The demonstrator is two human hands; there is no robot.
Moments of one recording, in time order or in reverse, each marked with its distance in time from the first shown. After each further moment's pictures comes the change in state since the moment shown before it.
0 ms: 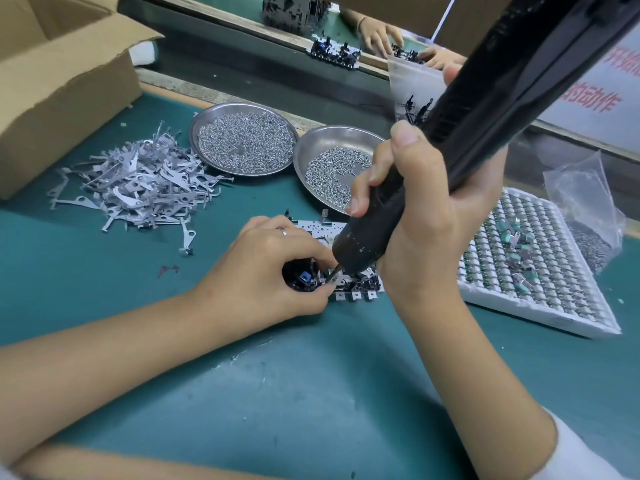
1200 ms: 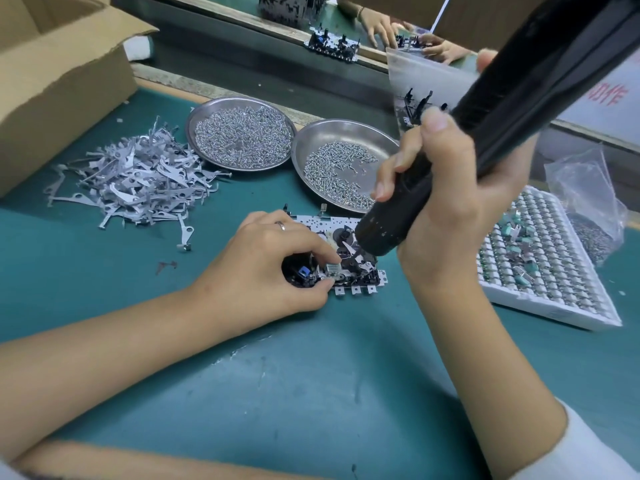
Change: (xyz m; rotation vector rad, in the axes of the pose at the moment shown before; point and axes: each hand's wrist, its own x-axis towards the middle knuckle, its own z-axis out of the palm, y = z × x) left_hand -0.001 0.005 -0.001 -0.017 -0.001 -0.044; right_hand 0.011 -0.006 -0.009 0.102 -0.061 -0.013
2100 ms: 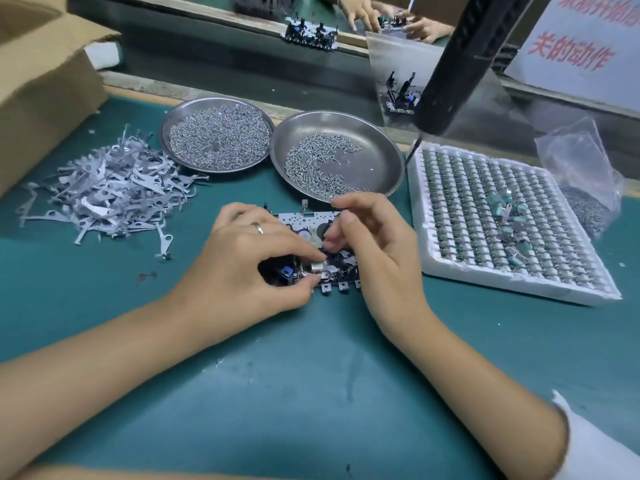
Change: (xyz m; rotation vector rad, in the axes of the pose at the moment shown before) left_hand 0.000 0.002 -0.002 0.082 -0.010 0.068; right_hand -0.044 0.037 -0.048 -0.357 -0.183 0.358
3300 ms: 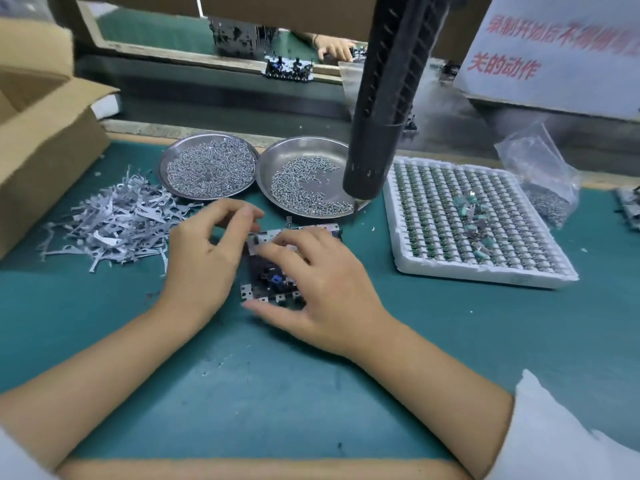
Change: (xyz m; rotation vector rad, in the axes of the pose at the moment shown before) left_hand 0.012 -0.008 -0.007 -0.308 0.355 -0.317; right_hand -0.017 0.001 0.011 -0.946 -0.248 -0.541
